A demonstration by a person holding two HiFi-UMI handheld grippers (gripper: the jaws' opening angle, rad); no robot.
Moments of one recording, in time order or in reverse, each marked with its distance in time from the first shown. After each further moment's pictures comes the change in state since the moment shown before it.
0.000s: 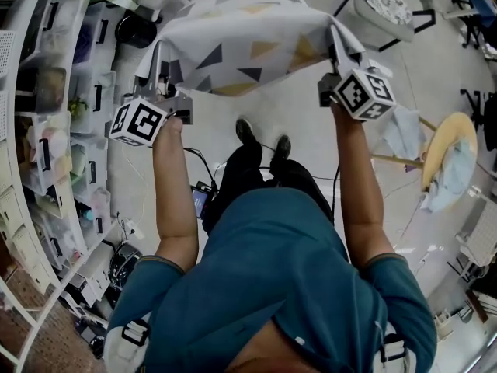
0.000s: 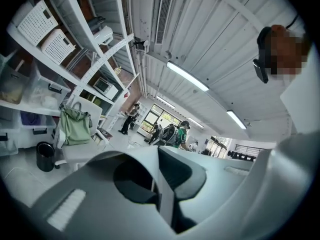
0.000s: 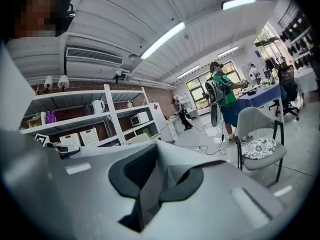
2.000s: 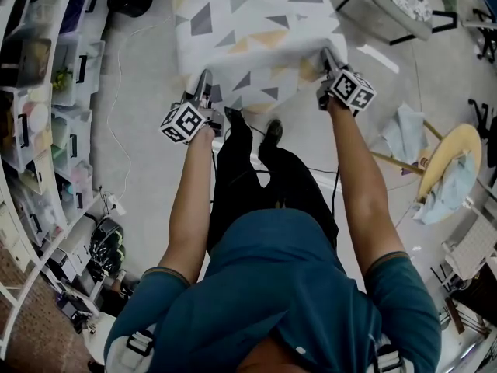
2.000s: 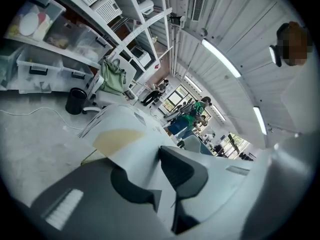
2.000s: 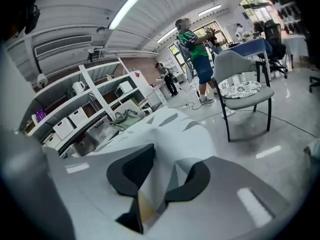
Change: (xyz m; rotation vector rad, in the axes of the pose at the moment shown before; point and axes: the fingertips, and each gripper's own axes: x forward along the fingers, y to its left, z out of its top) left arm -0.064 0.067 -0.317 -0.274 0.241 0.233; right arm -0.008 -0.165 -0.269 0.219 0.365 -0.047
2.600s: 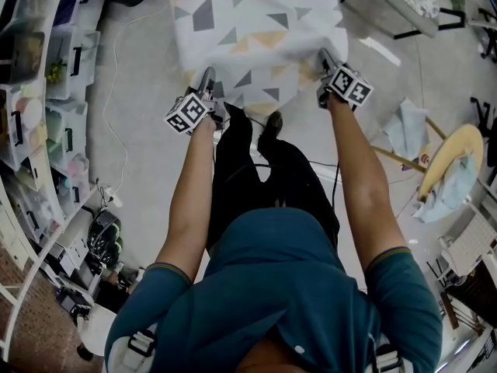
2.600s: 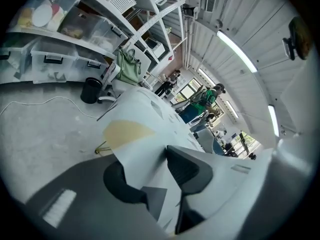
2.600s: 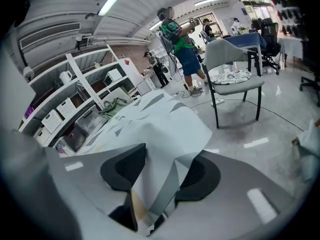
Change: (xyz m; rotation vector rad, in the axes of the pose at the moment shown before) left arm 0.015 0.071 -0.060 -0.068 0.079 0.120; right arm 0.019 -0.045 -0.059 0.033 0.123 -0.107
